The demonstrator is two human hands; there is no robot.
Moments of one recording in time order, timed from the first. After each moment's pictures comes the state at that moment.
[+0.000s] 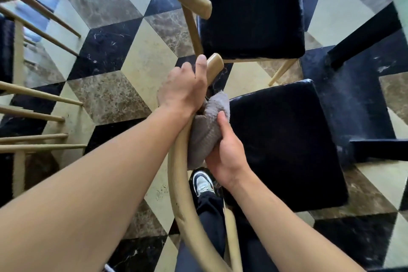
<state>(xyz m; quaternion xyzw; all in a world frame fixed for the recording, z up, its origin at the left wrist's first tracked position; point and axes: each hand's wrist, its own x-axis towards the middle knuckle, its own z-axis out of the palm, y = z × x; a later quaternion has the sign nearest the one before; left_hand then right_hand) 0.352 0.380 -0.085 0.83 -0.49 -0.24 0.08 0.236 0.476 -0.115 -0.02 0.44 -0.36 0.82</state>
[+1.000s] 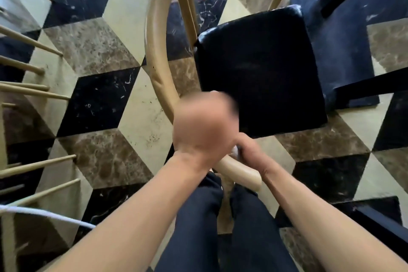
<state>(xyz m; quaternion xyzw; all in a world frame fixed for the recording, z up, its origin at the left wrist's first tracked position) 0.221 0.665 -0.055 0.70 -0.70 -0.12 0.06 0.088 0.679 -0.159 -0.22 0.42 -0.15 0.87</state>
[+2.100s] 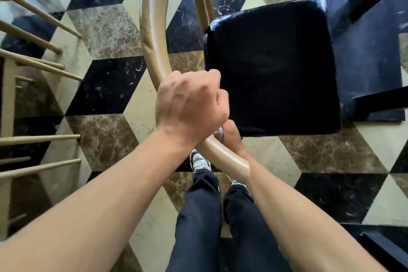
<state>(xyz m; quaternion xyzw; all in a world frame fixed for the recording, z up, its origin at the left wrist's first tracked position) 0.213 0.674 -0.077 0.75 -0.65 -0.01 0.09 0.114 0.692 -0.244 -0.32 0.46 -0.18 0.81</state>
